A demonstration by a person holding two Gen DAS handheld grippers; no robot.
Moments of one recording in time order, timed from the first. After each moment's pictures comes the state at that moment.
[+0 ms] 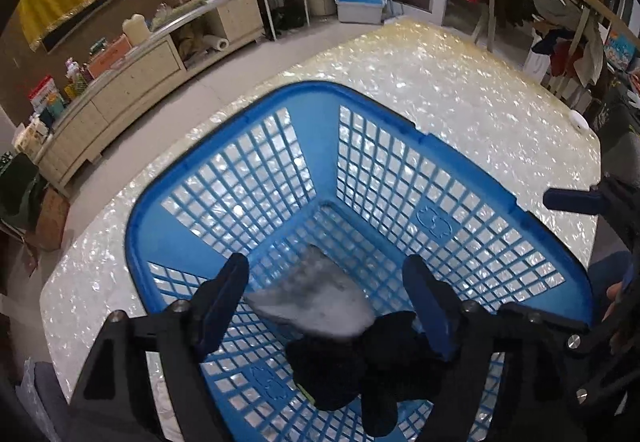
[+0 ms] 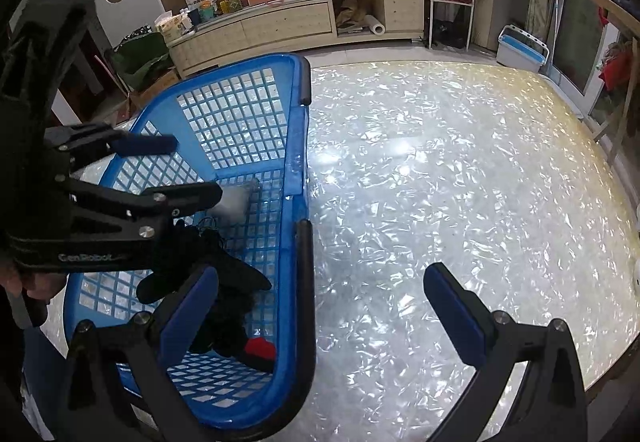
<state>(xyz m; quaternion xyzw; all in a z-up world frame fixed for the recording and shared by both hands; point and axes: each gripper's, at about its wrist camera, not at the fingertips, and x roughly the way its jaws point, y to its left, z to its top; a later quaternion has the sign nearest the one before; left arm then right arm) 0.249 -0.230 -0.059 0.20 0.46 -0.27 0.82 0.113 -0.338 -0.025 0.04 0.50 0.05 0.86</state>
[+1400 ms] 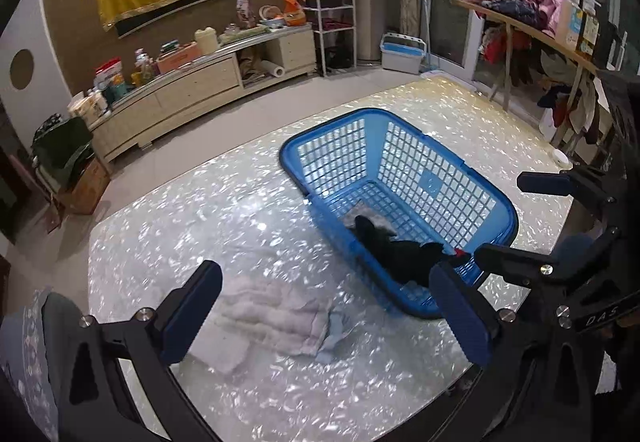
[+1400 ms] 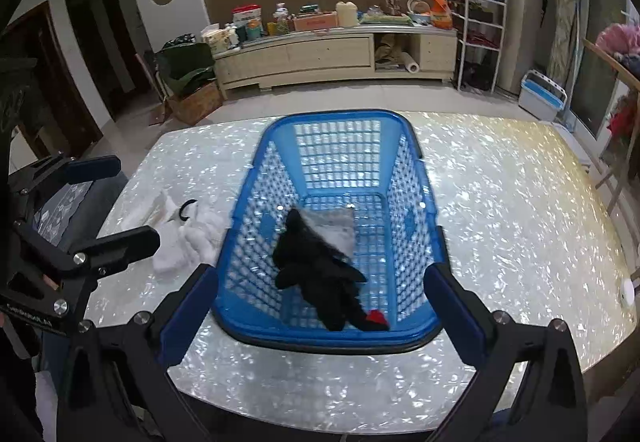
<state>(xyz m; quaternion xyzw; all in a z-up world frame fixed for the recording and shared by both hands) 0.128 -0.104 0.027 0.13 0.40 -0.21 0.88 0.061 -0.263 0.033 0.01 0.45 0.09 0.89</state>
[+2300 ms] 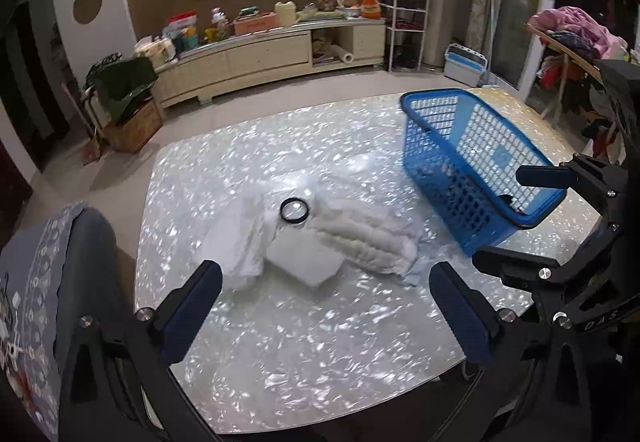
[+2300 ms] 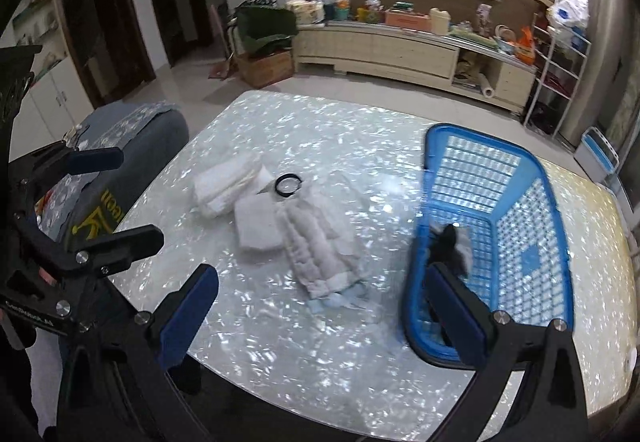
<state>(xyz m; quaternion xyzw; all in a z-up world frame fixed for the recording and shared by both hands) 0.069 0.036 0.015 0.07 0.41 -0.11 0.90 0.066 -0.143 0.012 -0.08 0.46 0.20 0.86</state>
